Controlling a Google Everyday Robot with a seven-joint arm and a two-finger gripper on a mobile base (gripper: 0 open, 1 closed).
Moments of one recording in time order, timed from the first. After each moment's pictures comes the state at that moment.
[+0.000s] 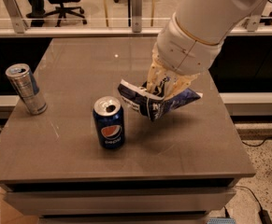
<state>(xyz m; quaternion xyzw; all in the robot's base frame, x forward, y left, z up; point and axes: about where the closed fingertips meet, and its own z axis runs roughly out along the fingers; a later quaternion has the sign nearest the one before) 0.441 -0.054 0.945 -0.97 0.14 -0.05 0.16</state>
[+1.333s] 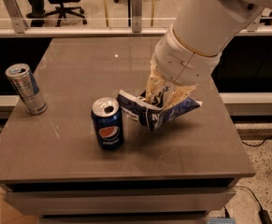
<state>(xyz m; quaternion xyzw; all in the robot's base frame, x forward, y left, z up) 0.424 -0.050 0.934 -0.98 0.14 -0.04 0.16</state>
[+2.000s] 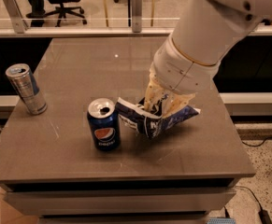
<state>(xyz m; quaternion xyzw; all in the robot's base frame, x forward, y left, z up) 0.412 -0.047 0.924 -0.98 0.14 -0.02 0.16</state>
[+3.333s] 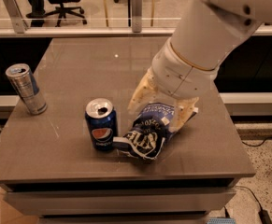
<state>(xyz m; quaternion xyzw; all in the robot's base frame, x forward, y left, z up) 0.400 -0.042 0.920 -0.98 0.13 0.00 0.17</state>
